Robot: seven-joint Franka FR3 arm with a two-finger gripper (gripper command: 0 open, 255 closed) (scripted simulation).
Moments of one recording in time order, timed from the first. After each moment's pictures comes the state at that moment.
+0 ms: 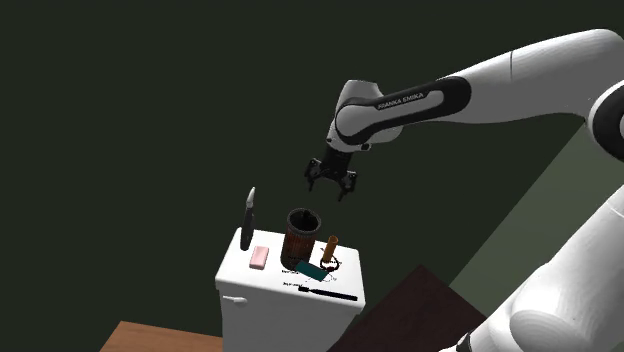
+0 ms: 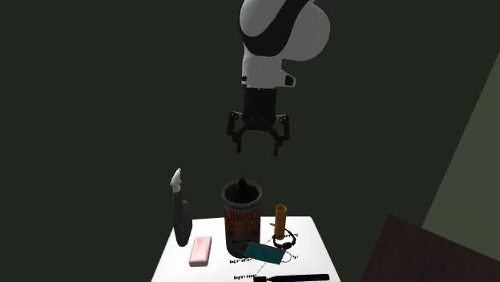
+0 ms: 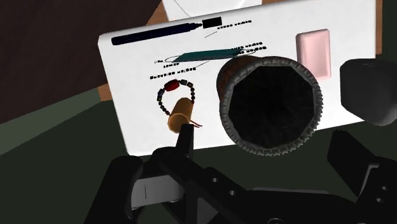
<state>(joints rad) -0.09 0.04 0.15 -2.16 0.12 2.16 0.95</state>
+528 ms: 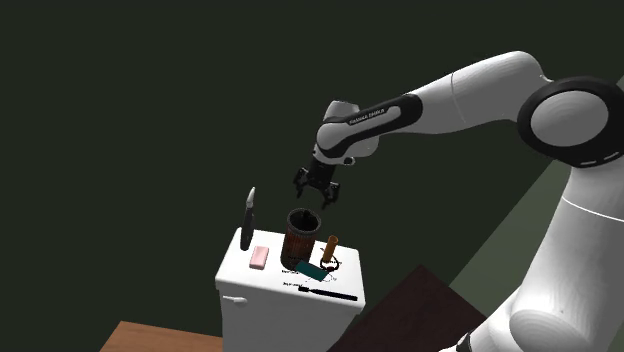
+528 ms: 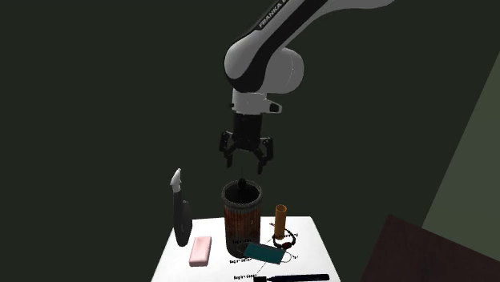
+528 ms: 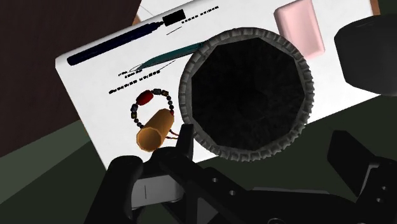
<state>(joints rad) -0.09 0.27 0.13 -2.04 0.16 2.27 1.09</state>
